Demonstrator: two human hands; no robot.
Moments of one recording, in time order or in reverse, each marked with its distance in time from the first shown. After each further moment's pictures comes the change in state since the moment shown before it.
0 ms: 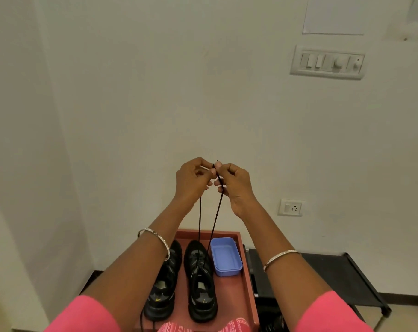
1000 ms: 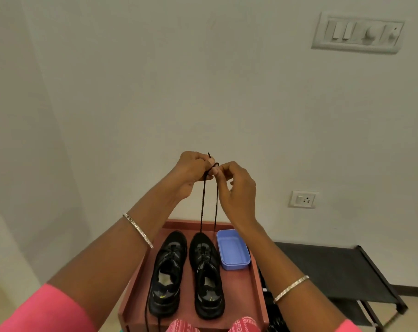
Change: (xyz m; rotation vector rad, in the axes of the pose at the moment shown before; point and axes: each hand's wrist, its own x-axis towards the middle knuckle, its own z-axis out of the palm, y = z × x) left_hand 0.038 -0.003 -0.012 -0.168 -0.157 -0.392; right_hand -0.001 0.049 0.015 -0.638 0.166 -0.625
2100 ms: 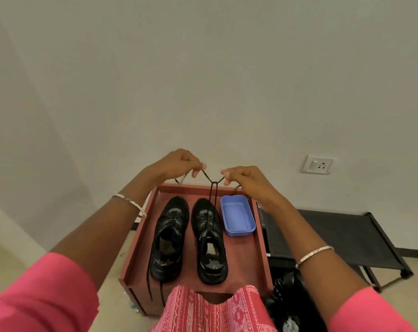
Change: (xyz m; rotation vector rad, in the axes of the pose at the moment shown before) left_hand 0.065 -0.121 -0.056 0.680 -0.369 -0.048; right_hand -0.023 0.119 0.012 0.262 -0.675 0.625
